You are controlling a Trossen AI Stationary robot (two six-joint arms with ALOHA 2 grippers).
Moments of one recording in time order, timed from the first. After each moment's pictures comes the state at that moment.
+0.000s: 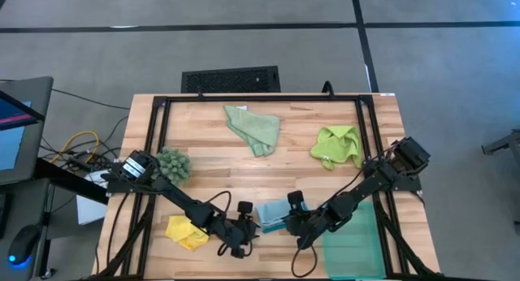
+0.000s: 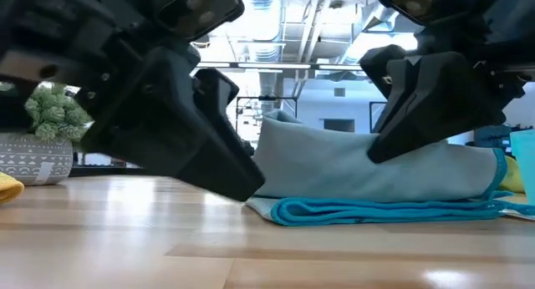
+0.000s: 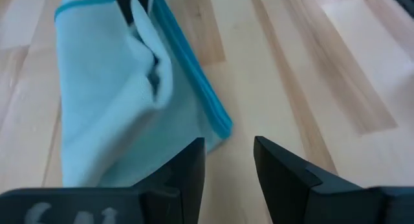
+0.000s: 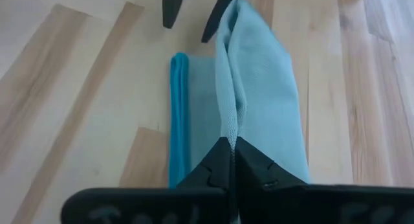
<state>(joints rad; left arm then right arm) -0.57 1.99 1.03 0.21 -0.38 -0.19 0.62 1.80 0.93 -0.04 0.44 0.11</state>
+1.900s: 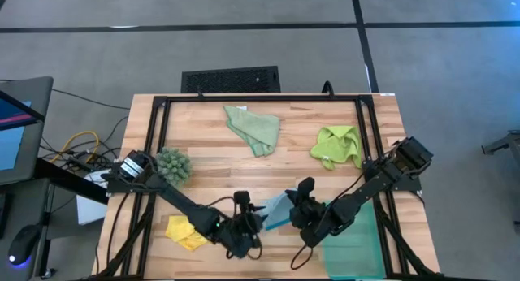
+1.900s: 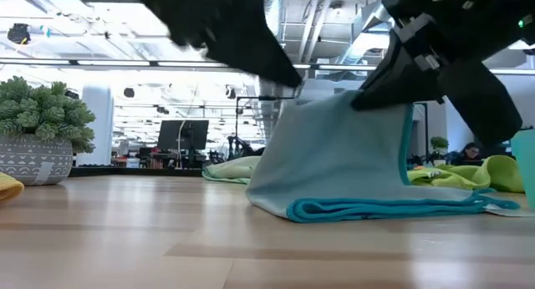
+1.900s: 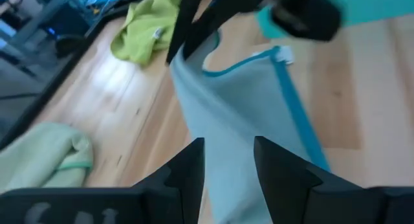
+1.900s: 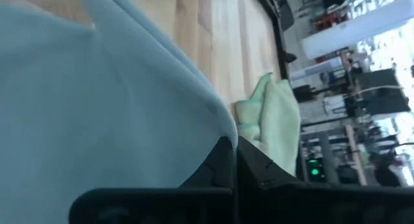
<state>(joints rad) -0.59 1.97 1.29 -0.16 -0.88 -0.30 0.65 1.79 0.98 -0.33 1.03 0.00</state>
